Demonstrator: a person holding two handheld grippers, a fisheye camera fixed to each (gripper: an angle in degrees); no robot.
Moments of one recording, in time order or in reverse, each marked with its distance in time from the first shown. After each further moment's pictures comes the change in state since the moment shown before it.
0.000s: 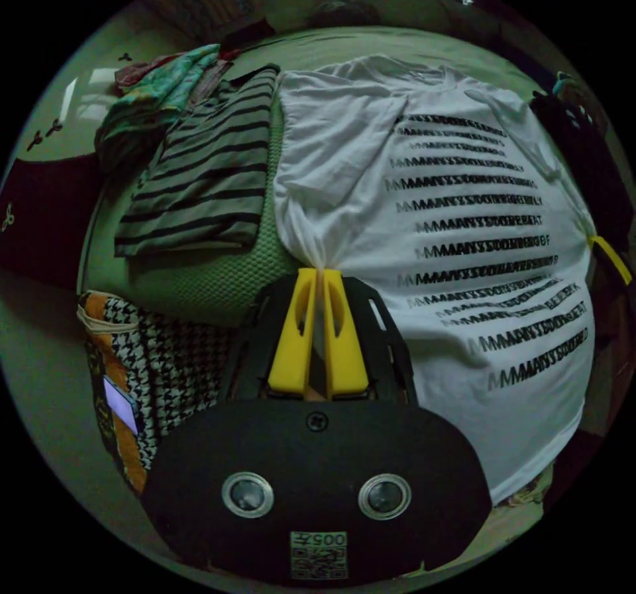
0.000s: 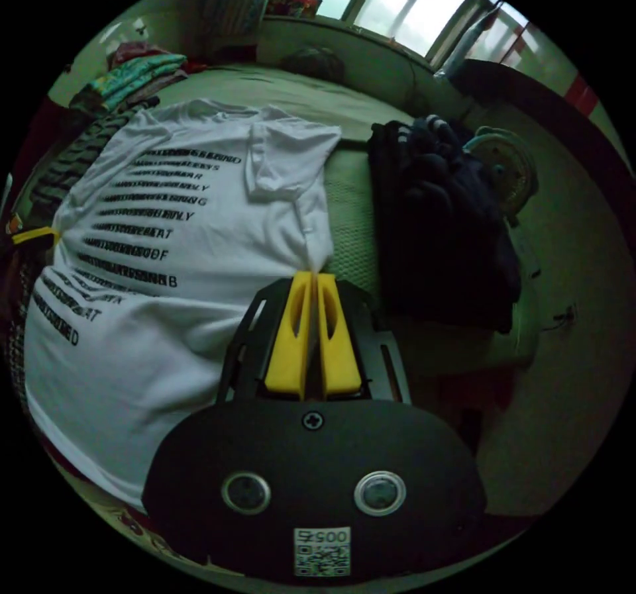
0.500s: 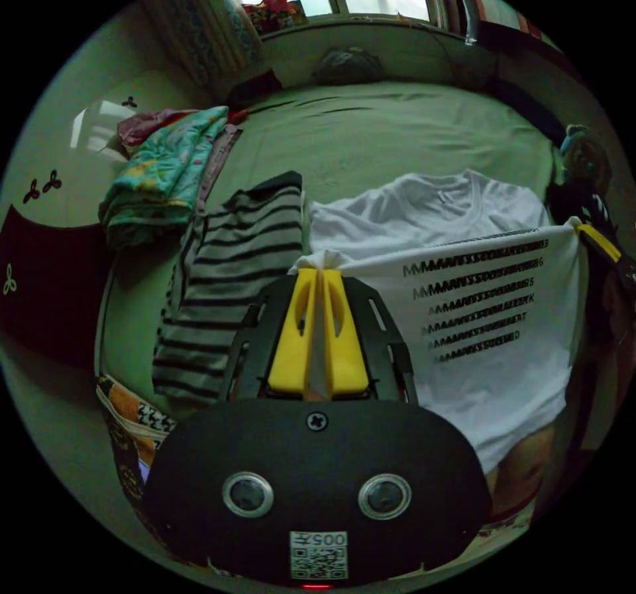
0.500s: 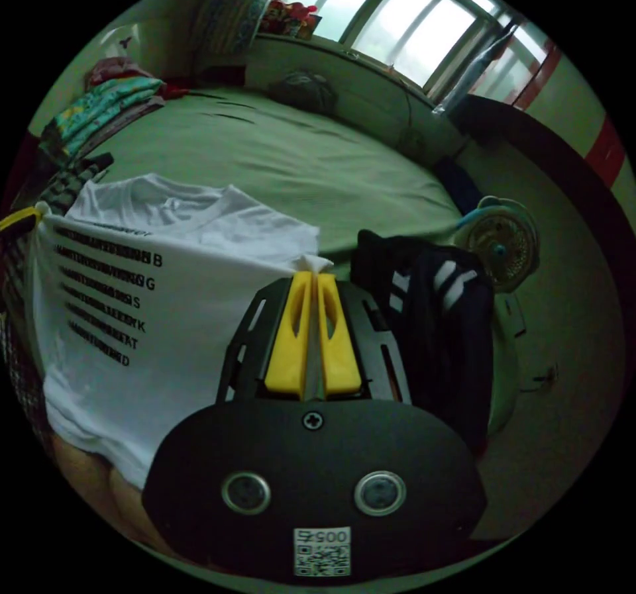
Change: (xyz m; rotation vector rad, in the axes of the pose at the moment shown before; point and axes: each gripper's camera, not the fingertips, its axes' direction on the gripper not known) left arm -0.039 -0.139 -0.019 0.143 0.004 0.015; right arm 0.012 -0.162 0.039 0.048 0.077 0.019
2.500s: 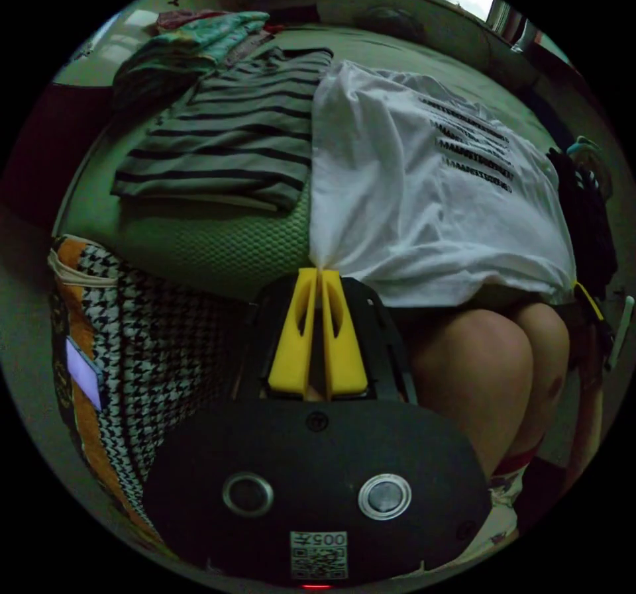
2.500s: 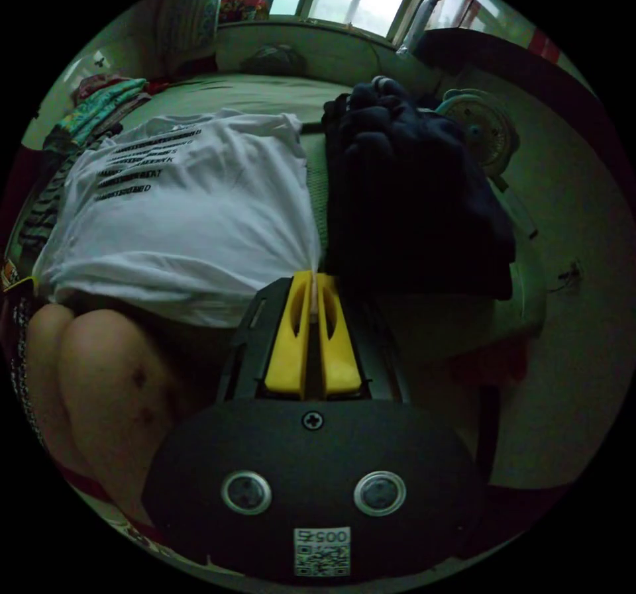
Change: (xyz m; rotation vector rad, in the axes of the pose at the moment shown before) left arm -0.113 0.278 -0.064 -0.166 0.082 -0.197; right arm 0.095 0.258 -0.073 -0.081 -0.070 0.142
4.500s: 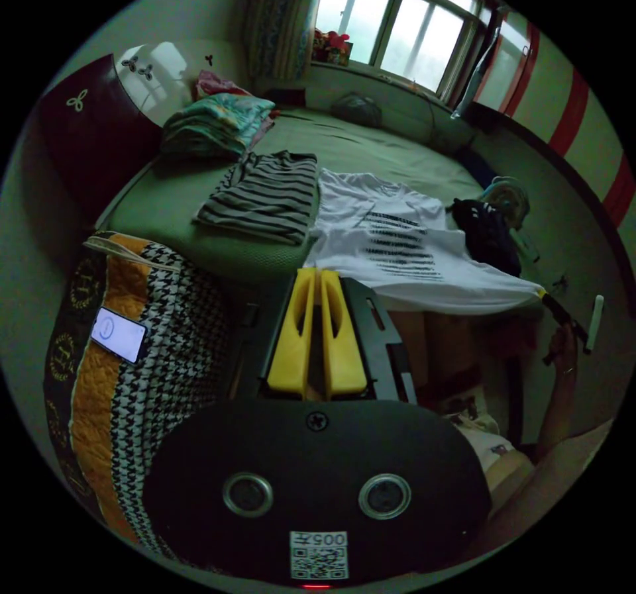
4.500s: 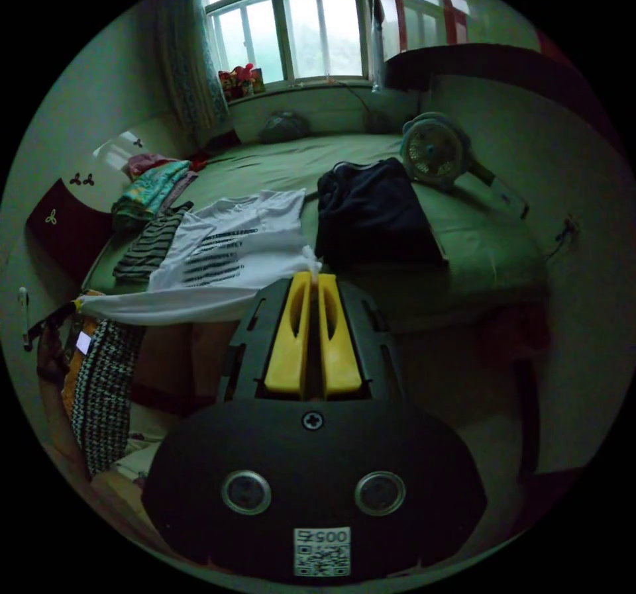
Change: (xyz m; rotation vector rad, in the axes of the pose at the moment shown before) left arm -0.153 0.316 -0.443 0.257 0.256 0.018; right arm 0.183 0.204 -0.369 0.160 -0.220 0.153
